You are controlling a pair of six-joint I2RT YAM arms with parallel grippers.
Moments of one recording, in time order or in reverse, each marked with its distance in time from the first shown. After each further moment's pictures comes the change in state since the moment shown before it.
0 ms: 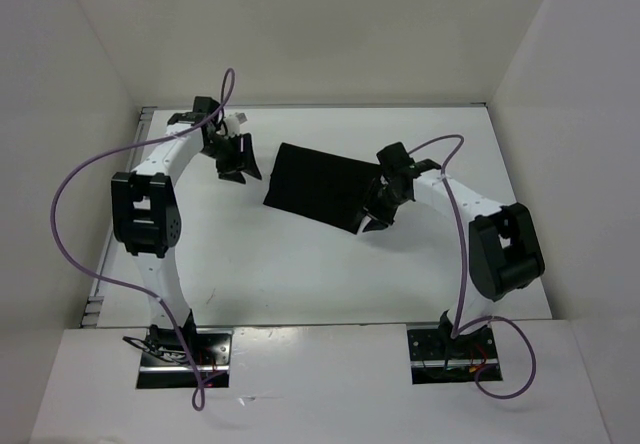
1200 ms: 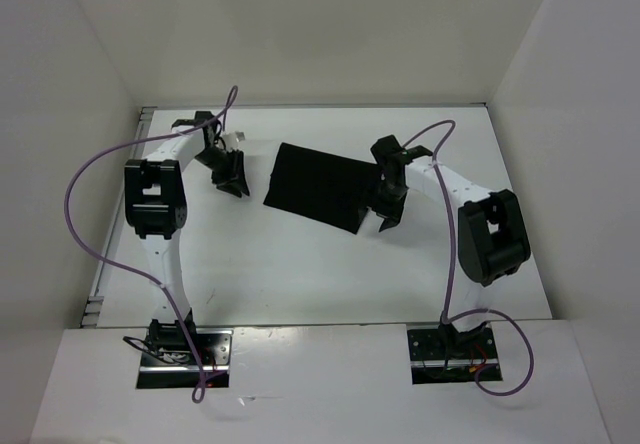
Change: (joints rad) left arm 0.064 0.223 0.091 -0.120 -0.035 0.142; right arm 0.006 0.114 0.168 -0.206 0.179 -0.141
